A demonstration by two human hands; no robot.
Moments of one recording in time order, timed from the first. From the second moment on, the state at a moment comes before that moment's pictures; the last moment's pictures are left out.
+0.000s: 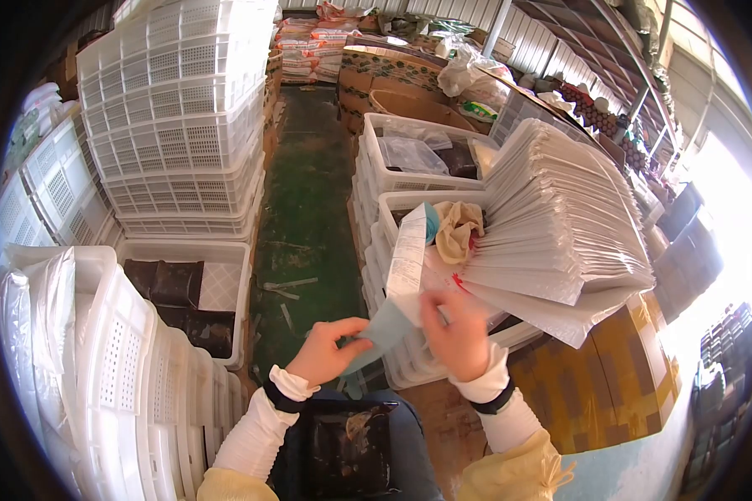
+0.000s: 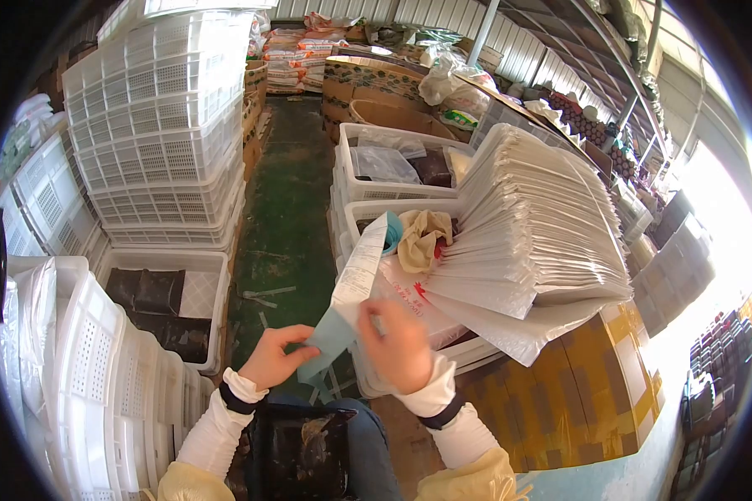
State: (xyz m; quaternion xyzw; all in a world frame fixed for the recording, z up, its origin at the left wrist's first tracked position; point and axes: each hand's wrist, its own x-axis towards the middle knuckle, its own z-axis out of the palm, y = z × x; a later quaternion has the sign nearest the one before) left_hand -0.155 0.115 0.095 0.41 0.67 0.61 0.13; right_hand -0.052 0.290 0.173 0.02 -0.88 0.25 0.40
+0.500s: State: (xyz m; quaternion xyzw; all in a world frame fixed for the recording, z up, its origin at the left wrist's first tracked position) left_hand -0.096 0.067 0.123 0.09 0.46 0.80 0.38; right_hand 0.008 0.224 0.126 0.27 -0.85 0.01 0.46
